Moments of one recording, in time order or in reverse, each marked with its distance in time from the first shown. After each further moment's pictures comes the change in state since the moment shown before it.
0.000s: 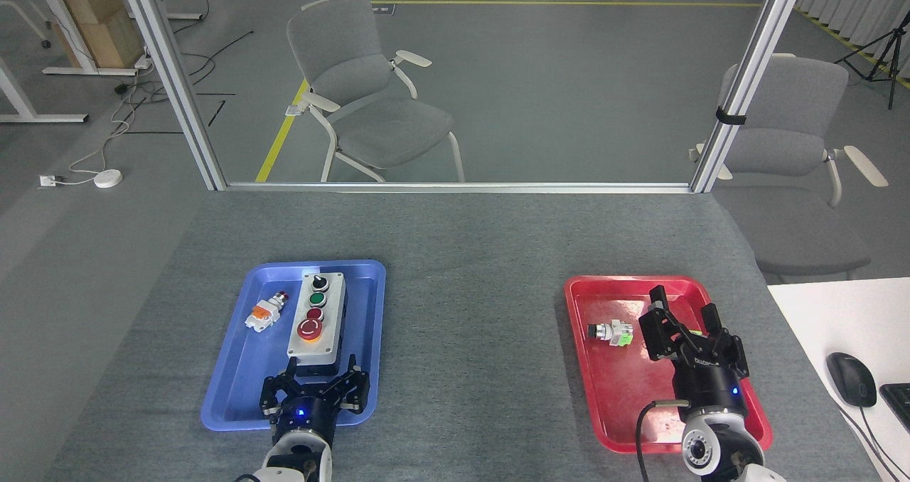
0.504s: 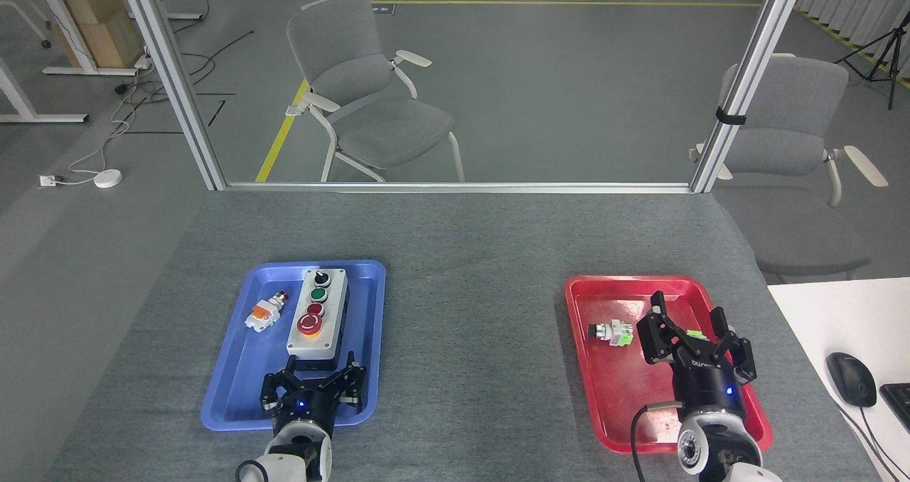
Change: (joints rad) left arm -0.063 0.004 -0.001 0.101 0.029 0.007 0.000; right arm 0.000 0.004 0.012 0.004 0.174 0.111 -0.004
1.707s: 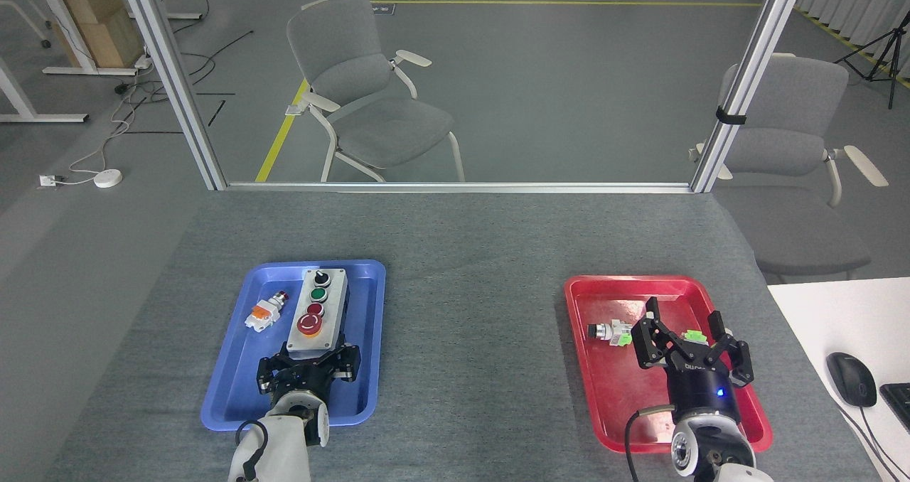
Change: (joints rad) left arm -0.167 0.006 0.000 0.222 0.082 0.019 0.000; right arm 0.002 0.000 0.025 0.014 0.066 0.042 -0.003
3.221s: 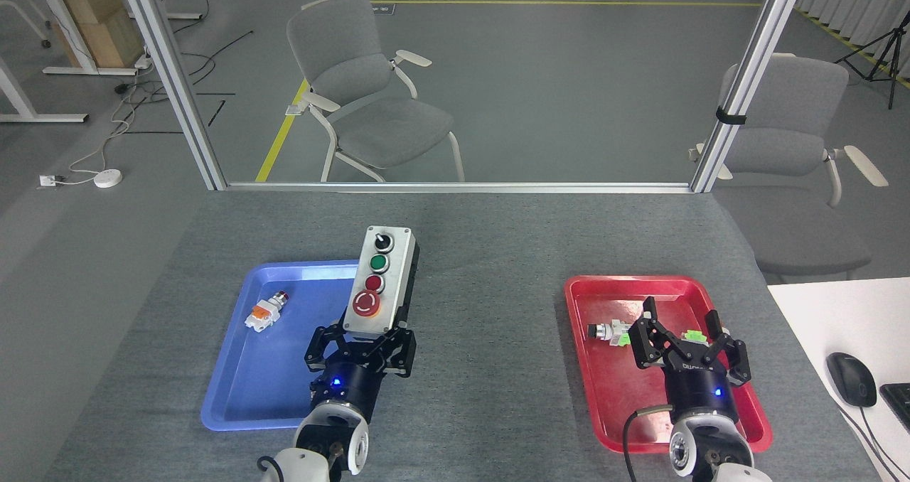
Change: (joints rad) left arm 0.228 -0.036 -0.161 -0.573 -0.006 -0.096 0.002; right arm -0.001 0.001 0.004 0.002 0.001 -0.007 -0.002
